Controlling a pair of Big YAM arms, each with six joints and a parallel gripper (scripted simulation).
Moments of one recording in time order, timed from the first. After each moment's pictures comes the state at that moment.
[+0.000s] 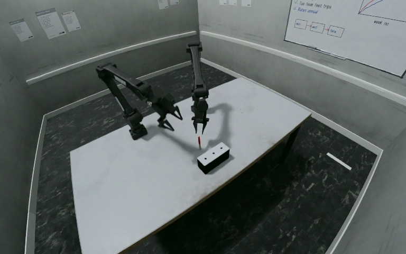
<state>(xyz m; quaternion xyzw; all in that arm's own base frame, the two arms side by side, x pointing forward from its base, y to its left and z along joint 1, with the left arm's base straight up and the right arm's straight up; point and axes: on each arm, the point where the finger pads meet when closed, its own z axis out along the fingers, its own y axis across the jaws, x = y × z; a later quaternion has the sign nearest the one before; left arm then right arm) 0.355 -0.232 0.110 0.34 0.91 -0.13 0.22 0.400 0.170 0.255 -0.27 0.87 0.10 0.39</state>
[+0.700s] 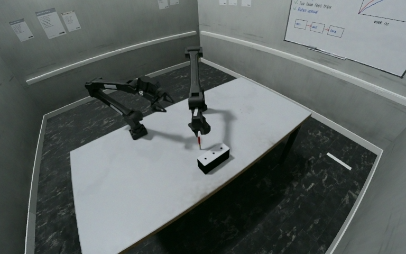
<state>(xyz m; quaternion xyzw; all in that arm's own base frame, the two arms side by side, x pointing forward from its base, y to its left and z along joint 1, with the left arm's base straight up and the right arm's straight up) 0.361 -0.242 0.102 0.05 1.00 0.00 -0.01 0.277 0.193 0.290 -0.26 0.80 0.16 0.51</state>
